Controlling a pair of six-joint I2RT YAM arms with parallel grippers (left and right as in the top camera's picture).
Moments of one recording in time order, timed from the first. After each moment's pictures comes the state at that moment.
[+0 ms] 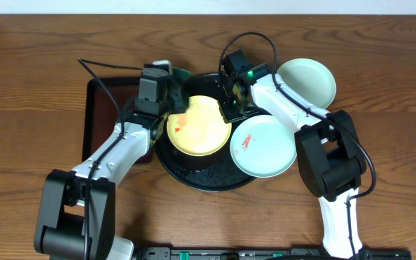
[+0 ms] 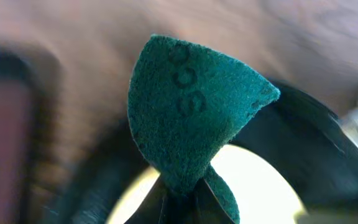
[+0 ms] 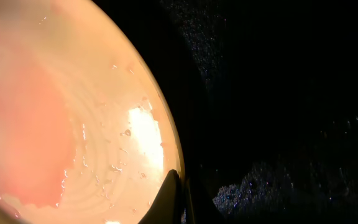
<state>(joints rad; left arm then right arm) -0.24 1.65 0.93 -0.05 0.09 -0.39 0.50 2.22 1.69 -0.85 -0.20 0.16</state>
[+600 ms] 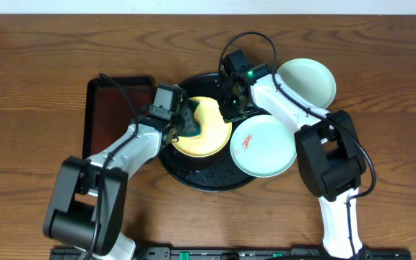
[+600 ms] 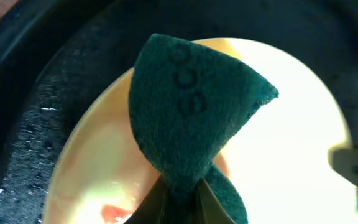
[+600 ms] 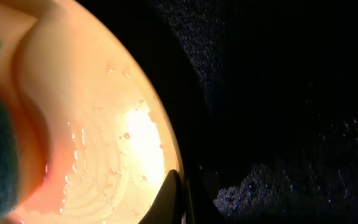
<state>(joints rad) -0.31 1.73 0.90 -0.20 0.09 -0.54 0.50 2.22 1.69 -0.85 -0.20 0.16</state>
